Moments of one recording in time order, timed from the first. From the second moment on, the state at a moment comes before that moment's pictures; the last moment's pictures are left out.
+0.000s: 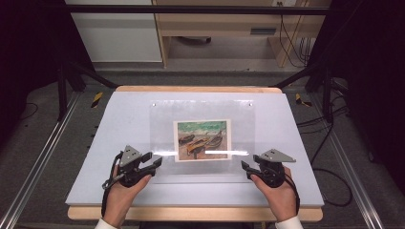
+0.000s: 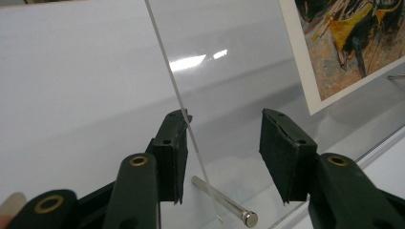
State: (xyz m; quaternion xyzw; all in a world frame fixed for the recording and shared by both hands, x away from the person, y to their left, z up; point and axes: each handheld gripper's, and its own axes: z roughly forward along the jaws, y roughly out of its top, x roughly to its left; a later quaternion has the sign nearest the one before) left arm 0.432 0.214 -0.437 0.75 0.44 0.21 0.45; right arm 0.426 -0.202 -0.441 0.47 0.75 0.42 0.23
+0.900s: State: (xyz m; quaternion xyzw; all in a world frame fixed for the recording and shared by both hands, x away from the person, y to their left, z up) left arm 0.416 0.215 -0.437 0.75 0.45 0.22 0.44; right arm 0.412 -0.209 -0.443 0.47 0.75 0.41 0.22
